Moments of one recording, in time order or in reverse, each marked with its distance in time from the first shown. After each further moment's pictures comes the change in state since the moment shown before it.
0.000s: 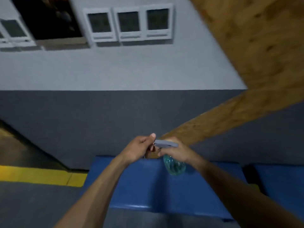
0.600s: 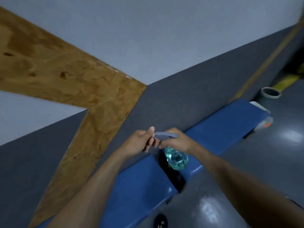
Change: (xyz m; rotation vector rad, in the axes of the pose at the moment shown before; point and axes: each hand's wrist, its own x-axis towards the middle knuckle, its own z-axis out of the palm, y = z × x) left_hand 0.106 0.248 0.421 0.158 -0.595 0.273; right_hand -0.324 0.112 -0.359 0.120 0.527 0.167
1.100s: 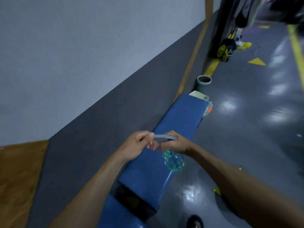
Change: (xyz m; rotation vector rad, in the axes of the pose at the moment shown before) left_hand 0.263 0.104 0.159 0.120 -0.424 0.257; right_hand -0.027 0.086 -0.264 0.069 0.322 0.105
